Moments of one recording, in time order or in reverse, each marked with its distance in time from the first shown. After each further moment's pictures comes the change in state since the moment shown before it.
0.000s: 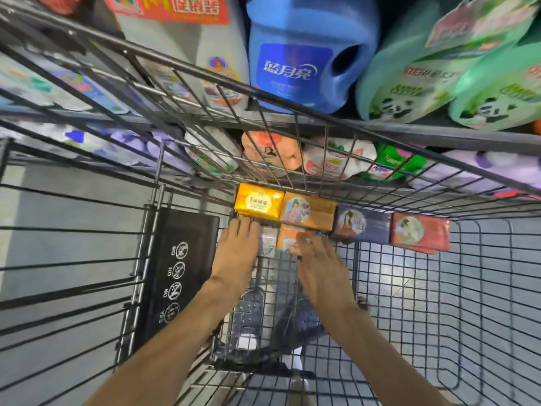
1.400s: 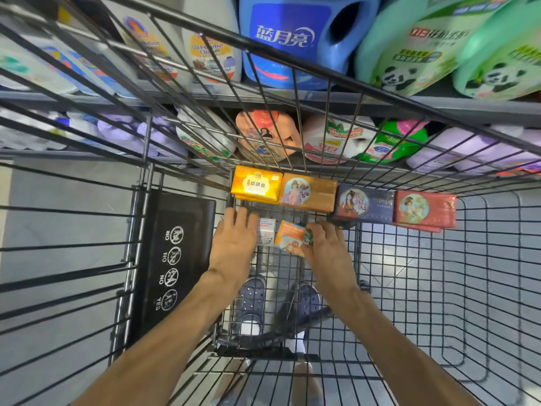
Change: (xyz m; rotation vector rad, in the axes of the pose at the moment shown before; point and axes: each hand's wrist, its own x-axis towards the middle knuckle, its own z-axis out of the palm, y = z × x) left_hand -0.013 0.001 -0.001 0.111 -0.093 0.003; right_hand 0.002 0.022 0.035 0.097 0.088 0.032
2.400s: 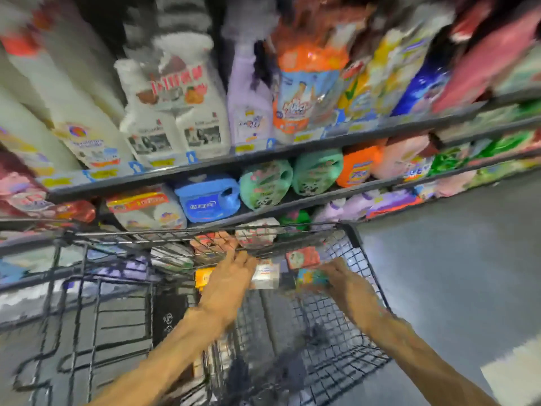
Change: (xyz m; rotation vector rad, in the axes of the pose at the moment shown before) left_hand -0.122 0.075 -0.259 0.197 0.317 0.521; right_hand -0.186 0.051 -0.294 0.085 0.117 0.217
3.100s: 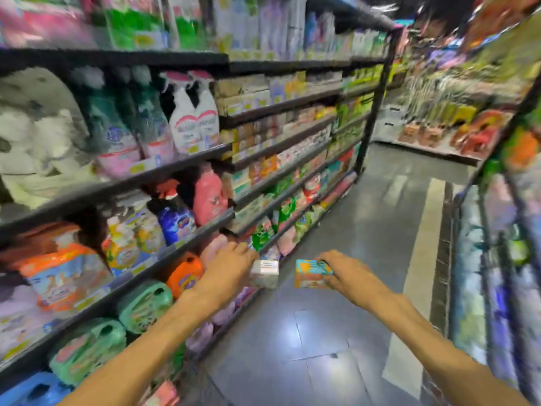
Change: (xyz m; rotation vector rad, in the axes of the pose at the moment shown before) left_hand 0.132 0.407 -0.348 0.037 0.405 0.736; right_hand -0.310 0.274 -0.331 -0.013 0.450 0.373
